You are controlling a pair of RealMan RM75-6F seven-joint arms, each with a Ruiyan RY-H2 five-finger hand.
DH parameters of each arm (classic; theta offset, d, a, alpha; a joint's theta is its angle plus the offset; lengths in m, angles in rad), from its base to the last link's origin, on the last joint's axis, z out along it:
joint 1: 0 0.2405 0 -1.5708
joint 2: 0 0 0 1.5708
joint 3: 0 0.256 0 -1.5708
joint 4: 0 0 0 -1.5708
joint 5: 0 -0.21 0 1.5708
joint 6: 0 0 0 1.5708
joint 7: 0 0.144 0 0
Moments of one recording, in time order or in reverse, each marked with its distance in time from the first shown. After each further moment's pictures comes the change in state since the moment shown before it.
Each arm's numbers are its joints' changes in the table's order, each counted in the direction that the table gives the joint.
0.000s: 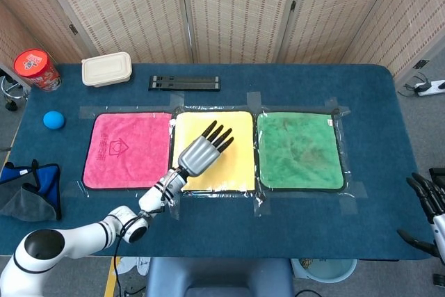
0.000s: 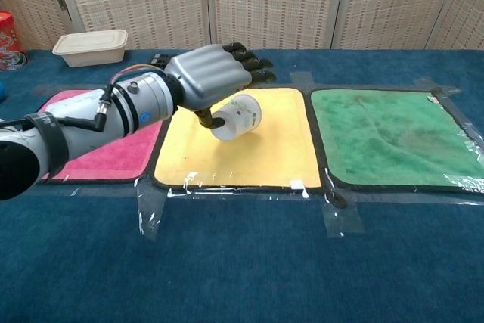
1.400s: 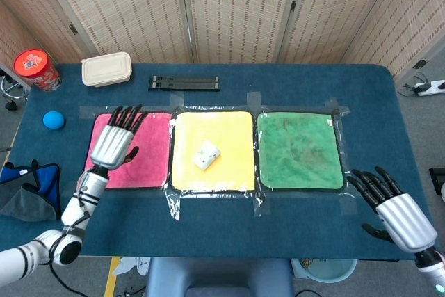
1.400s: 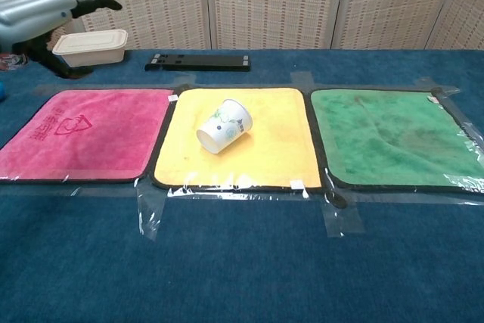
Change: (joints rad) left arm 0.344 0.436 0.011 -0.425 0.124 0.261 -0.257; right arm 0.190 0.095 -0.013 -0.162 0.162 -0.225 -0.202
